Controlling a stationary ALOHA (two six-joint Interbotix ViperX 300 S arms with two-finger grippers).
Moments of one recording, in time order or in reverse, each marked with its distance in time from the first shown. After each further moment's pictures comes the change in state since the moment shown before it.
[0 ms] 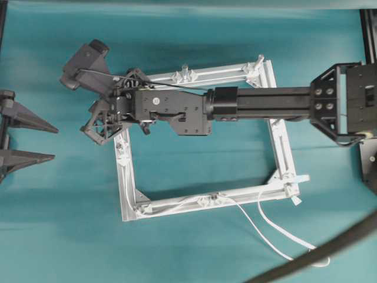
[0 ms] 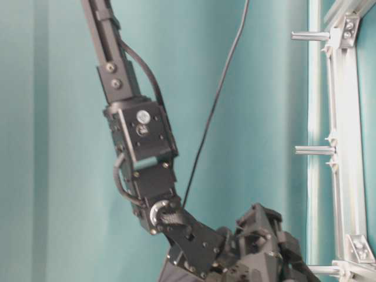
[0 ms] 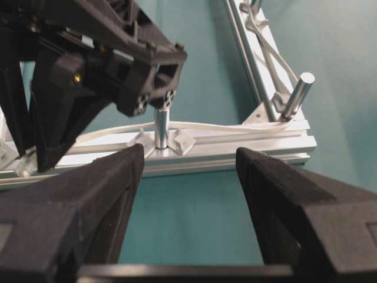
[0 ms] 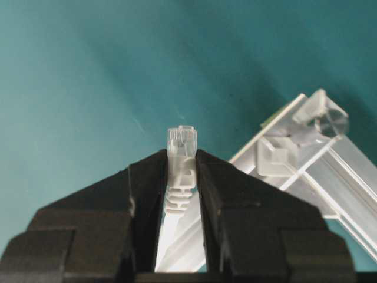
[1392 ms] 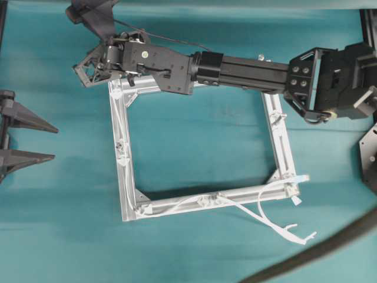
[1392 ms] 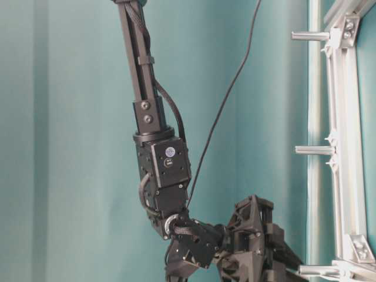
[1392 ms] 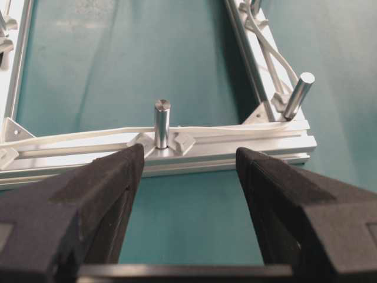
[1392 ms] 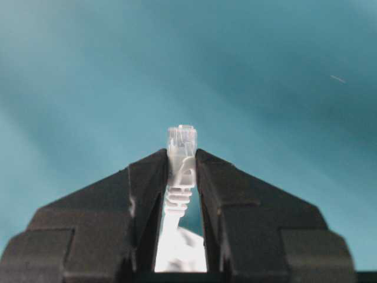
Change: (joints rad) left arm 0.000 0.000 0.000 0.000 0.000 0.002; right arm -0.137 0.143 -0.262 -0.080 0.163 0.235
